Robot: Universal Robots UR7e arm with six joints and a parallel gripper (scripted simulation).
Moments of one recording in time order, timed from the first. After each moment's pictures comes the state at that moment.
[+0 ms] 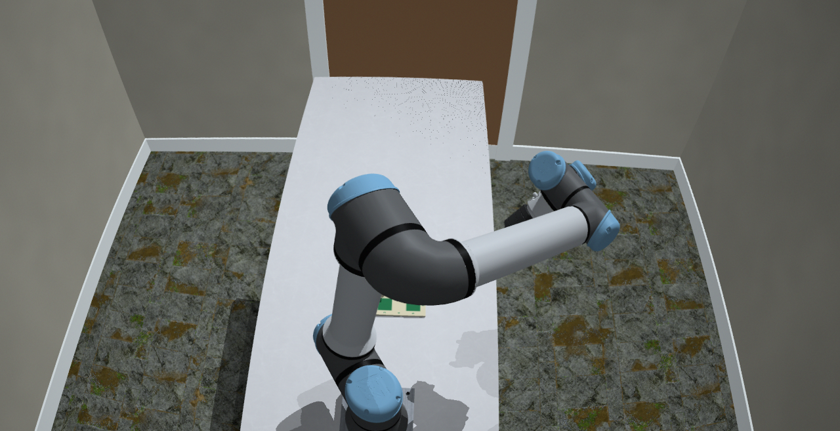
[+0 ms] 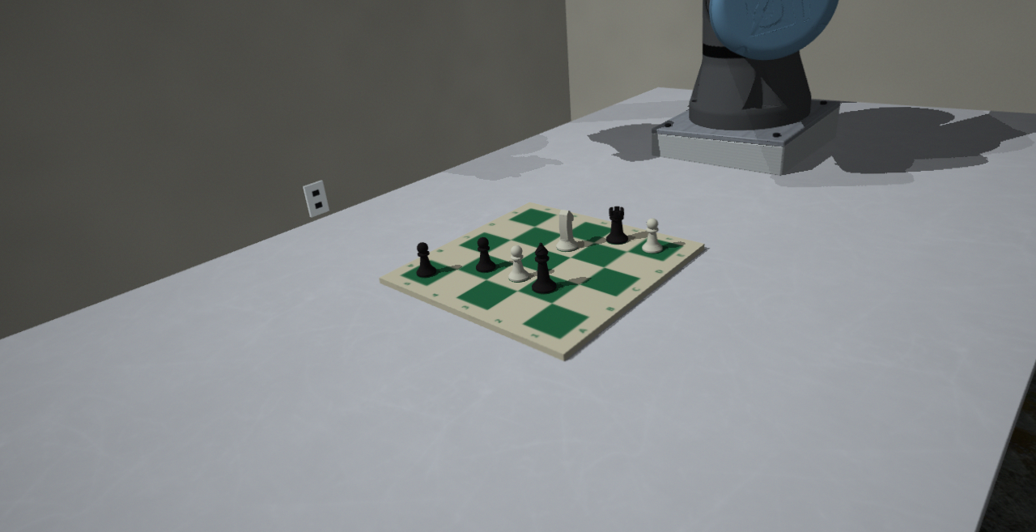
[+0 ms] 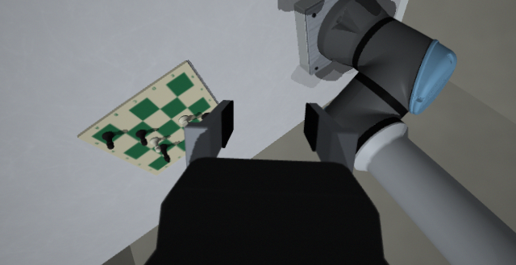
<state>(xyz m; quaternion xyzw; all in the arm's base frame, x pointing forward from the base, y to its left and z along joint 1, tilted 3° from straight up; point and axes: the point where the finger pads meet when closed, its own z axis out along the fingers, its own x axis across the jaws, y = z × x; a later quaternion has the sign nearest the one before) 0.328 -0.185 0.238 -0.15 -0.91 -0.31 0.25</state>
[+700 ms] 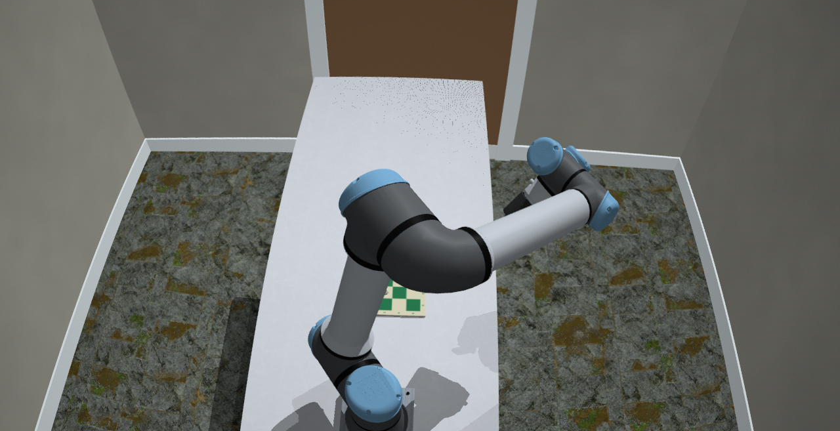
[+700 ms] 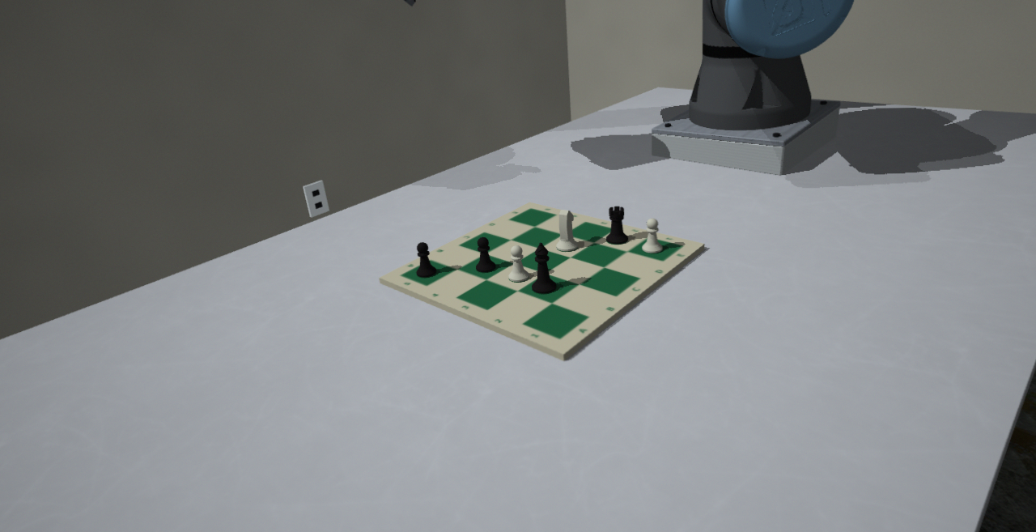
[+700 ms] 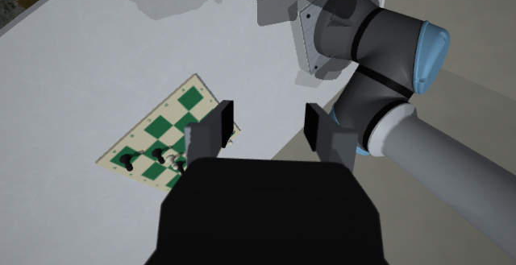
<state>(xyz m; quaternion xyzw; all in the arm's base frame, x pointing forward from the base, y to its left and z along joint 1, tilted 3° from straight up) 0.359 -0.187 0.235 -0.20 -0.89 -0.27 0.30</state>
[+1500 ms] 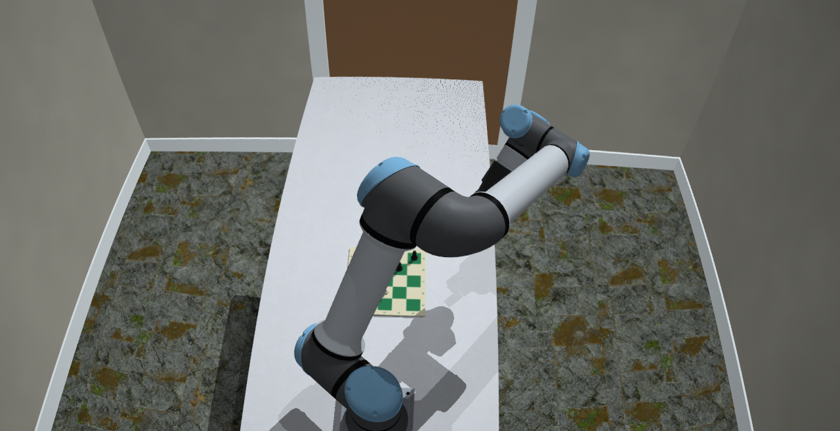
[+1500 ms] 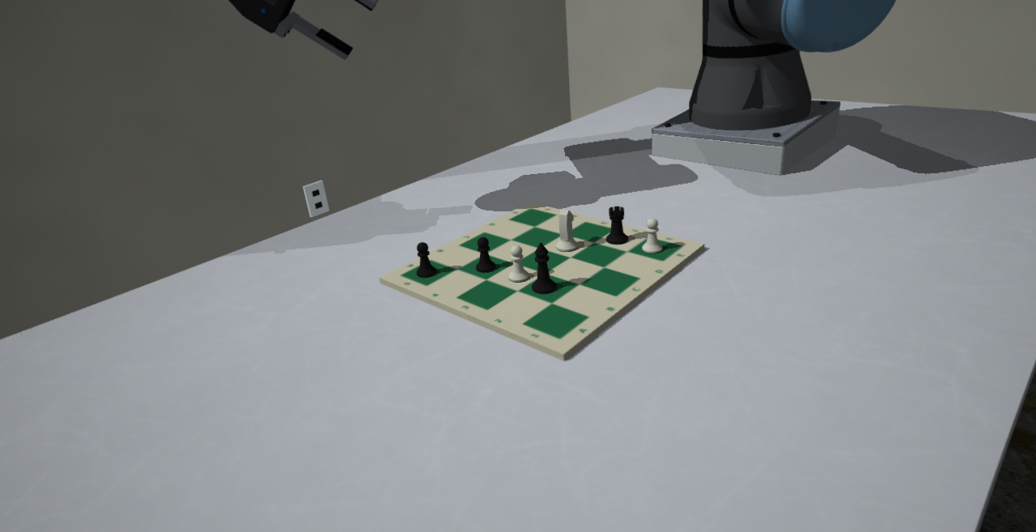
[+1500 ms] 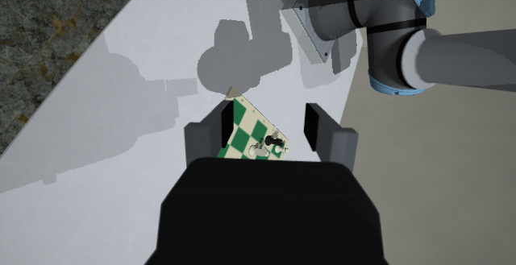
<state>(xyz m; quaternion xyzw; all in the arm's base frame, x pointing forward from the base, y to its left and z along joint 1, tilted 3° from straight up) 0.469 -0.155 0.200 -0.34 -0.84 -0.09 0.40</state>
